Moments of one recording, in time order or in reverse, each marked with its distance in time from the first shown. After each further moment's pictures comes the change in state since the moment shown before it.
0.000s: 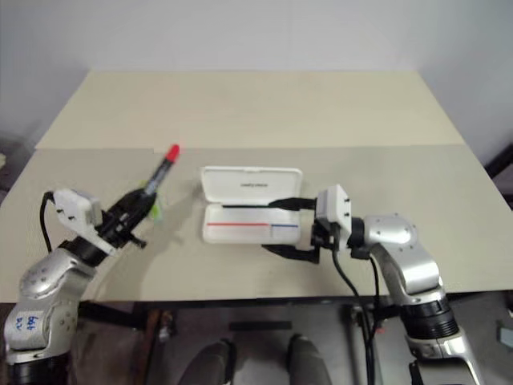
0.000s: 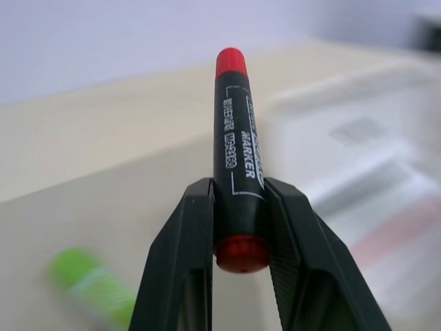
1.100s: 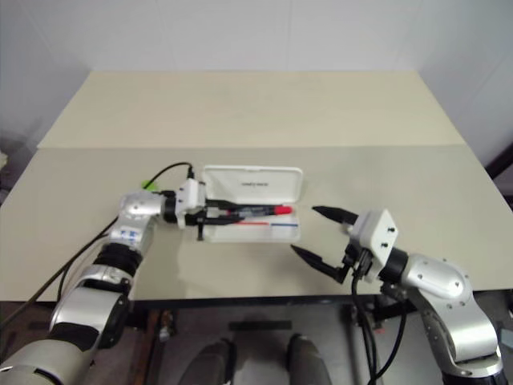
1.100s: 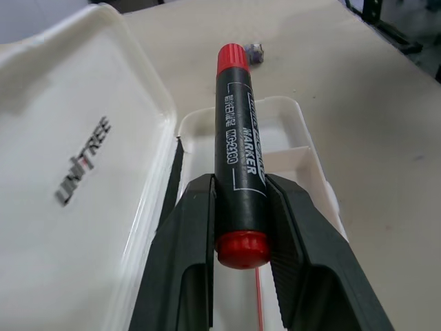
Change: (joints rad) left arm -0.841 -0.165 -0.403 1.211 0.266 -0.667 -0.655; right arm 0.408 -0.094 -0.244 -0.403 0.010 0.088 -0.320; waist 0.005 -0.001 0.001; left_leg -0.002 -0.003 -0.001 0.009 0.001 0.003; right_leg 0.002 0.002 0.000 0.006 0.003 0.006
